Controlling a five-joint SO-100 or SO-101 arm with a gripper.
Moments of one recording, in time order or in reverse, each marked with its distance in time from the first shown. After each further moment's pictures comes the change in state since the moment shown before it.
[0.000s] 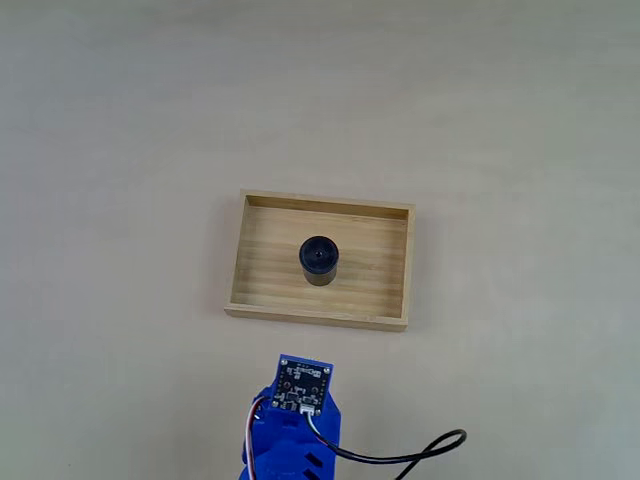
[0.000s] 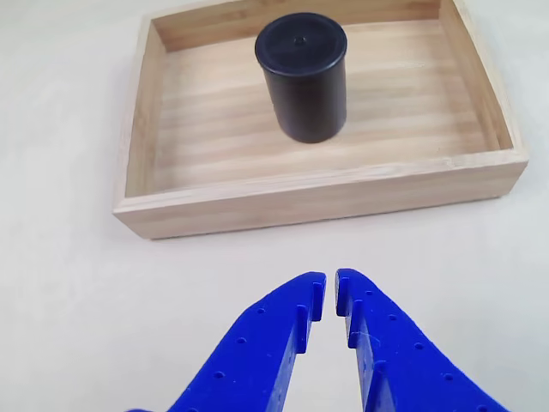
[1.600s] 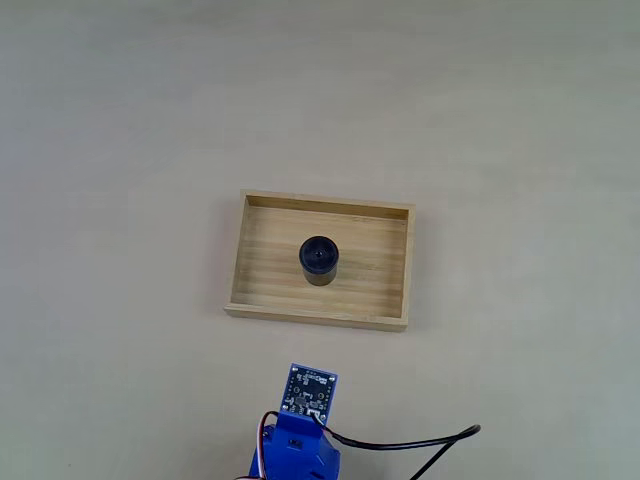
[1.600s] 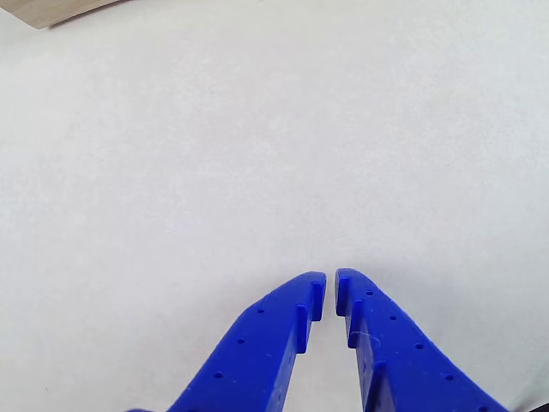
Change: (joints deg) arm 1.1 -8.5 14.9 16.7 -0.9
